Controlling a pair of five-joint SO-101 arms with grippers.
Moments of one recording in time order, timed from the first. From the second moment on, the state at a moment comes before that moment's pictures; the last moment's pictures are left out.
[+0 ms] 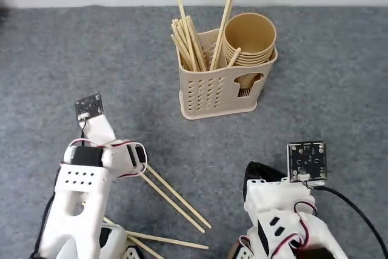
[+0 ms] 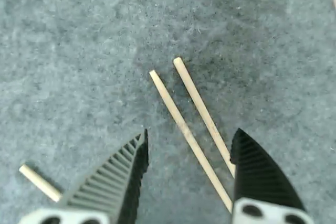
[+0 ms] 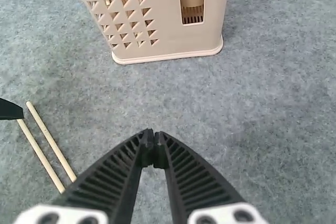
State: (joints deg) left arm 0.3 -40.3 61.0 69.4 32.8; right arm -14.0 -100.0 56.2 90.6 -10.1
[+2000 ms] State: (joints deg) left arm 5.6 5.2 39.2 62.8 44.4; right arm -14.0 -100.0 56.2 90.6 -10.1
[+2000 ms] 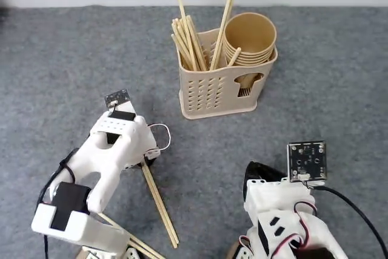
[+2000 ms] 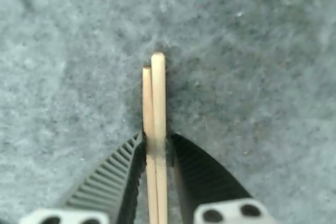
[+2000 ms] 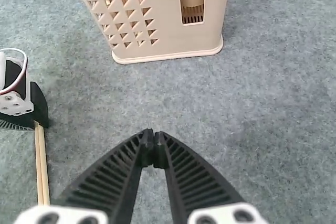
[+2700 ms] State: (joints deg) left arm 4.5 -27.7 15.0 78.8 44.3; right arm -14.0 -100.0 56.2 90.6 -10.1
